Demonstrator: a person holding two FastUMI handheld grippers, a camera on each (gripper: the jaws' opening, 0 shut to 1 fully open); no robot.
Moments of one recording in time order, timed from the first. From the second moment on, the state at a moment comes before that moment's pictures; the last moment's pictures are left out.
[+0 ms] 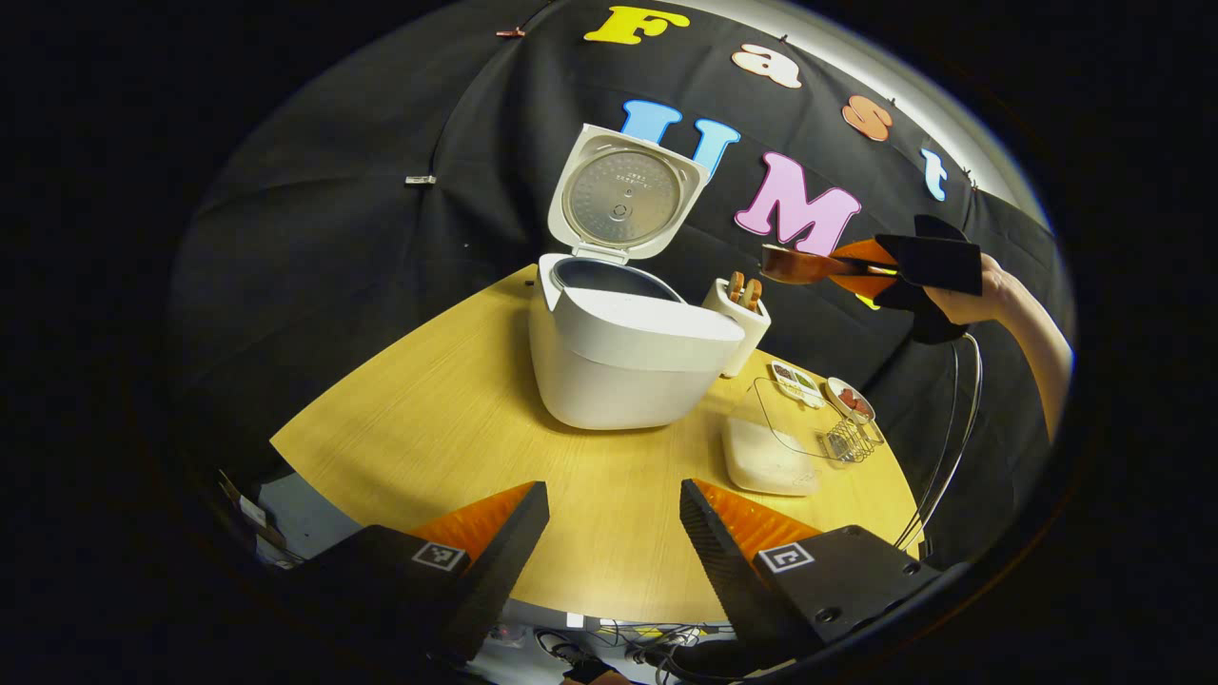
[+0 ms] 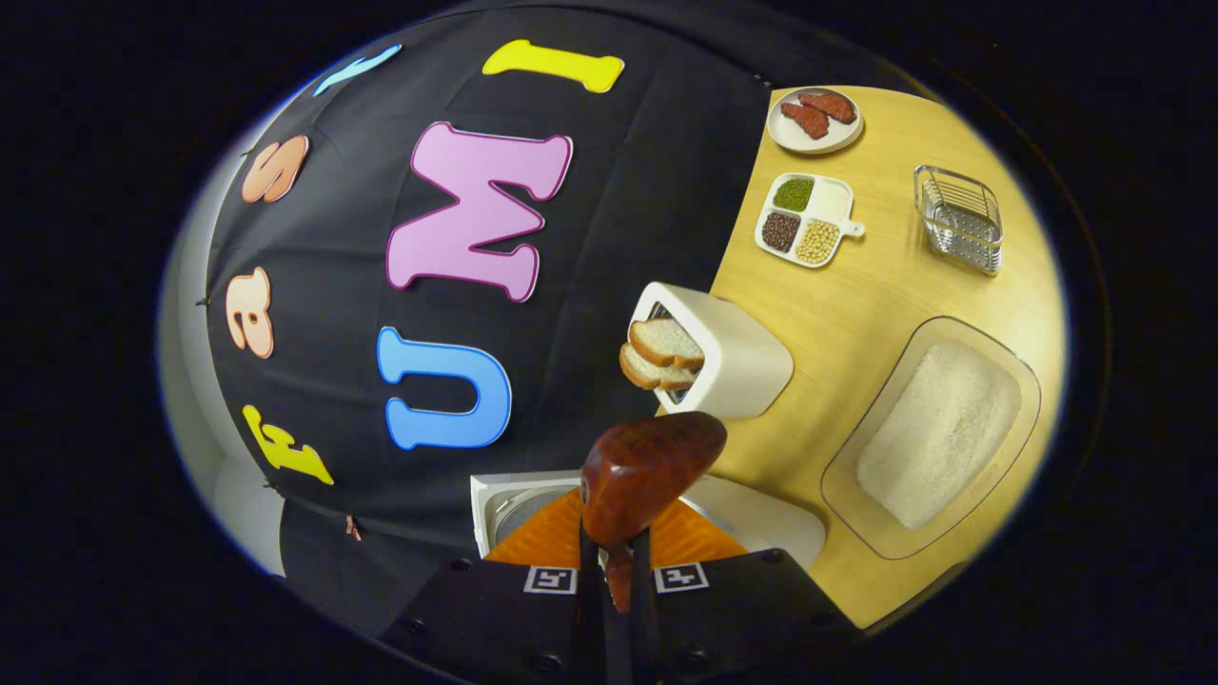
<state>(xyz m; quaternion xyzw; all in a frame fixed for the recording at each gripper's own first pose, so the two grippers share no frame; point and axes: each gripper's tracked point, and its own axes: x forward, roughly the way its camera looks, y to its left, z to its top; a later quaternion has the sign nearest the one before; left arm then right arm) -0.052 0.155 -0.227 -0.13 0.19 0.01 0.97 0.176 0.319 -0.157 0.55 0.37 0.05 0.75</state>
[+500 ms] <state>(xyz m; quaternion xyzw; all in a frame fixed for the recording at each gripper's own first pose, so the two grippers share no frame) -0.057 0.196 -0.241 -0.18 0.19 0.06 0.96 0.206 0.438 -0.172 0.41 0.34 0.13 0.84</state>
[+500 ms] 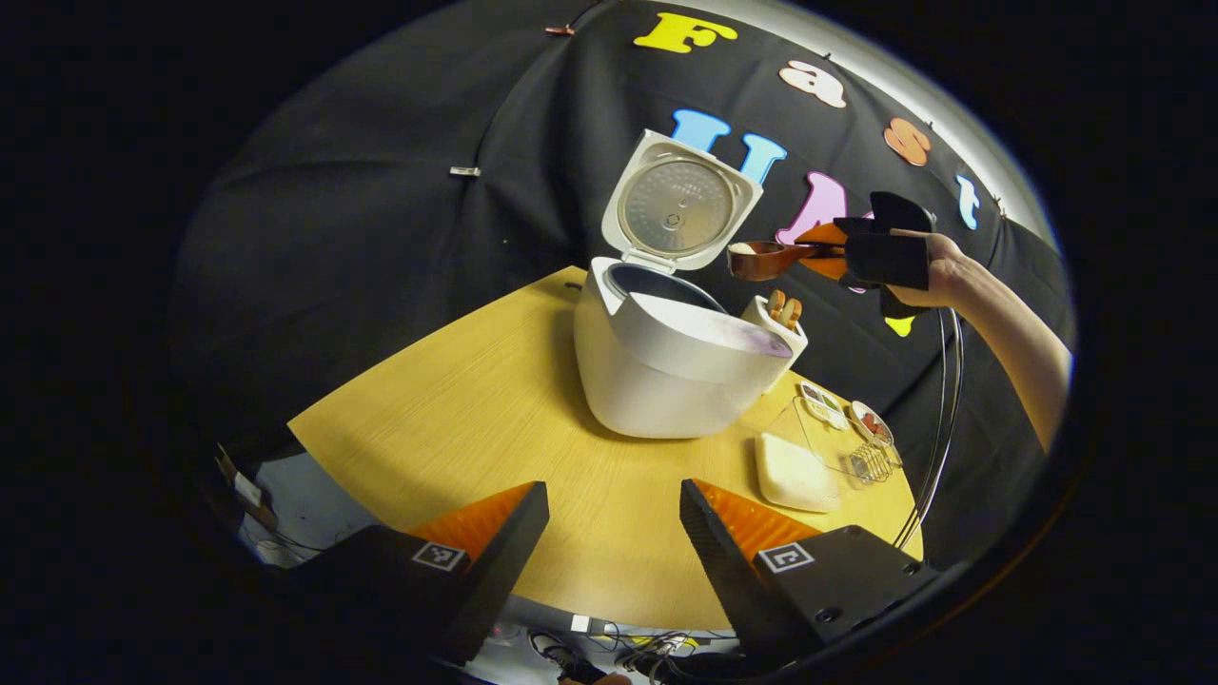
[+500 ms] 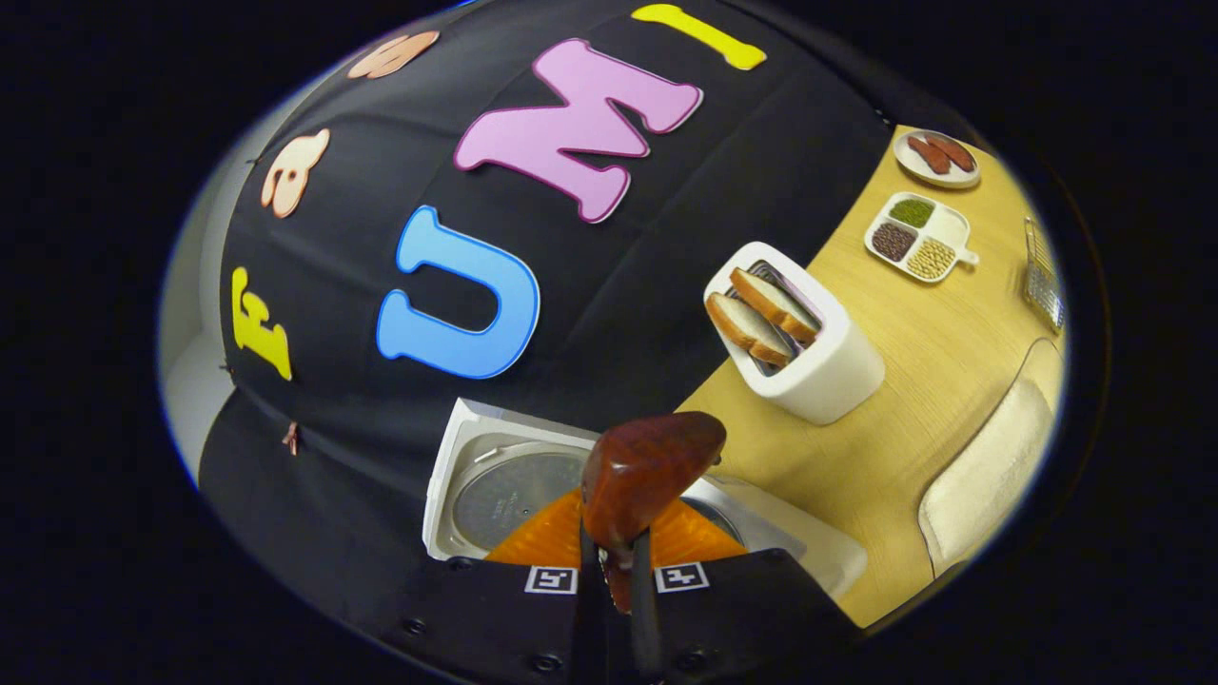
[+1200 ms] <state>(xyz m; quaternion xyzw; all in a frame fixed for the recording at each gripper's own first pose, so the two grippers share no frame) -0.047 0.234 -0.238 -0.19 0.18 0.09 0.96 0.216 0.506 -0.215 0.15 0.27 0.22 0.93</state>
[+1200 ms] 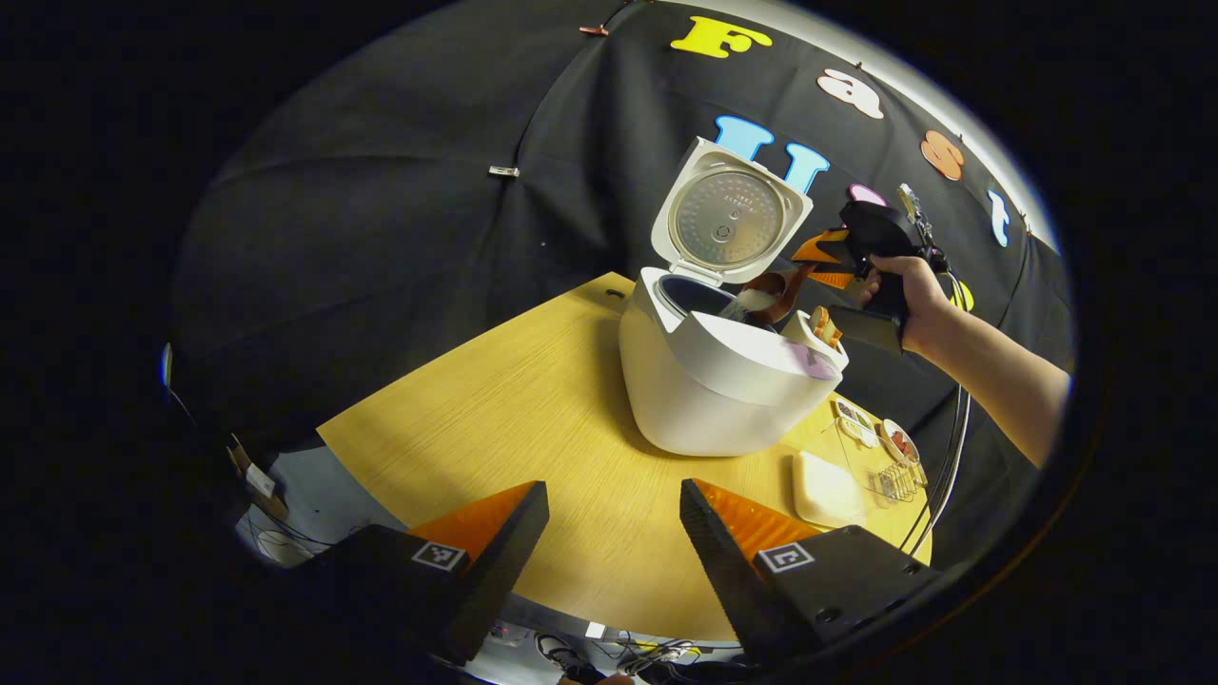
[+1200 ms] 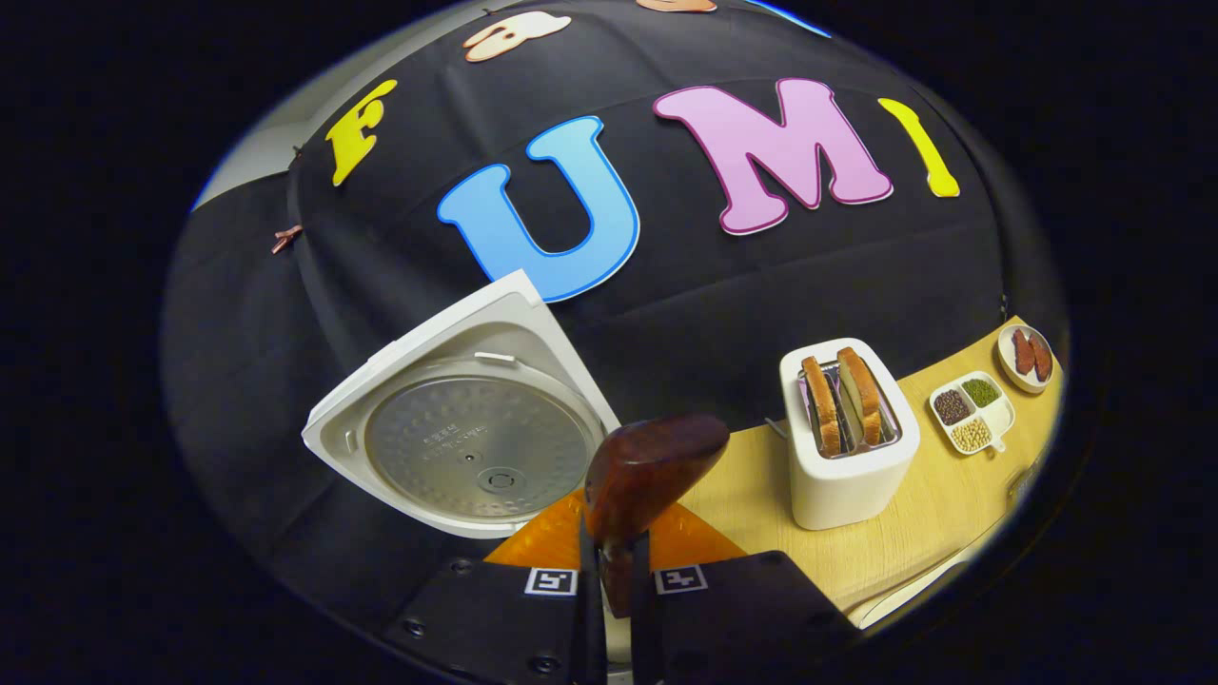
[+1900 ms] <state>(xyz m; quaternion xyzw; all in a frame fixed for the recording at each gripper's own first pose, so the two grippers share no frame) -0.044 0.237 -0.246 -0.18 0.19 0.09 0.96 0.193 0.553 -0.211 -0.05 0.15 0.35 0.92</state>
